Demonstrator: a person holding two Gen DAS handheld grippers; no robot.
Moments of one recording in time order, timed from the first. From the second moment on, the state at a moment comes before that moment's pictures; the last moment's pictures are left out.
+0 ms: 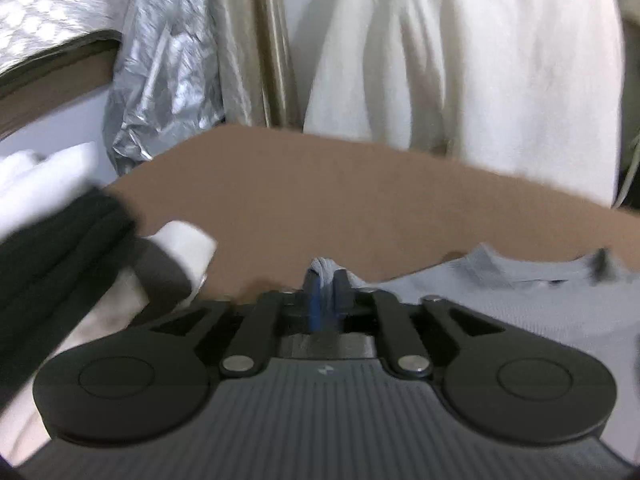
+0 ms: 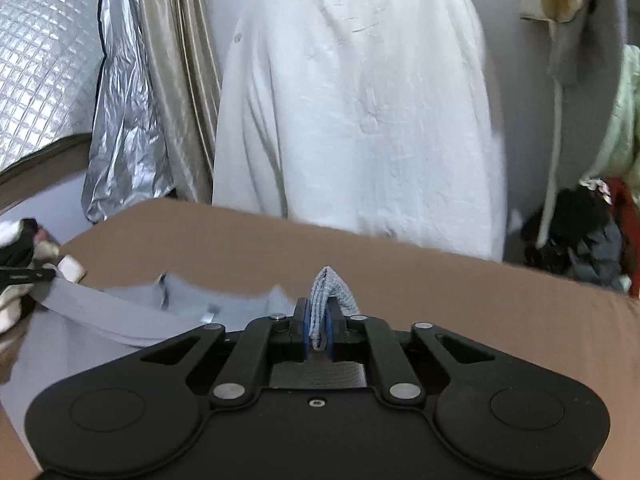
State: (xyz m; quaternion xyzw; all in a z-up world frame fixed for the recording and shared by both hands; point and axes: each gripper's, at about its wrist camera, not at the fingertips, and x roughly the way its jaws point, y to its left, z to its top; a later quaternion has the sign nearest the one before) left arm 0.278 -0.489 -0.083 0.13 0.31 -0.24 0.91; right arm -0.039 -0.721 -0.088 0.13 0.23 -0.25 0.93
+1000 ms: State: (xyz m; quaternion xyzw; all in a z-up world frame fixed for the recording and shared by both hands) left arm 0.172 -0.321 -0.169 -0.15 0.50 -0.28 0.80; right arm -0.213 -0.607 -0.205 0.62 0.23 -0.31 0.68
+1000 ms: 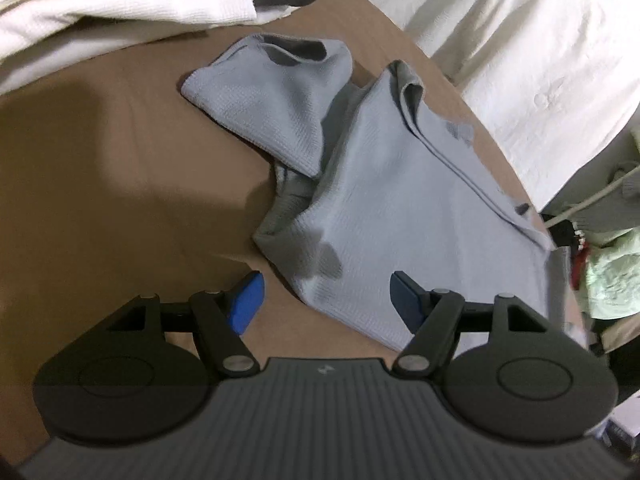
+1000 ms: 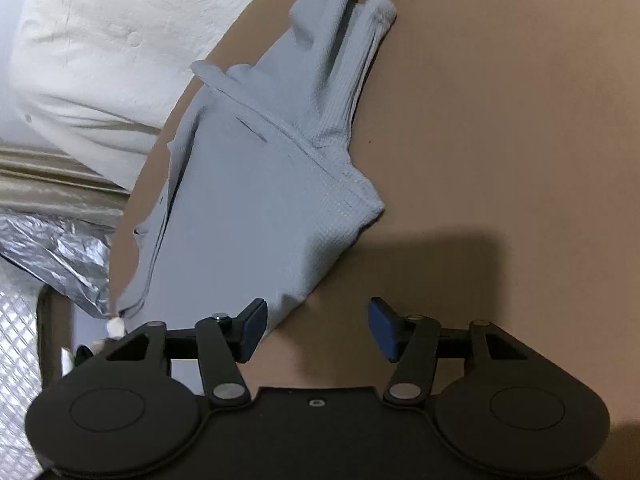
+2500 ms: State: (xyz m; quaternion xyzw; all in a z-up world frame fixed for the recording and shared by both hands) left arm 0.052 -0.310 -0.087 0.09 0.37 -0.24 0.90; right arm -0.289 -0.673 -0.155 0.52 0.25 -0.40 0.72
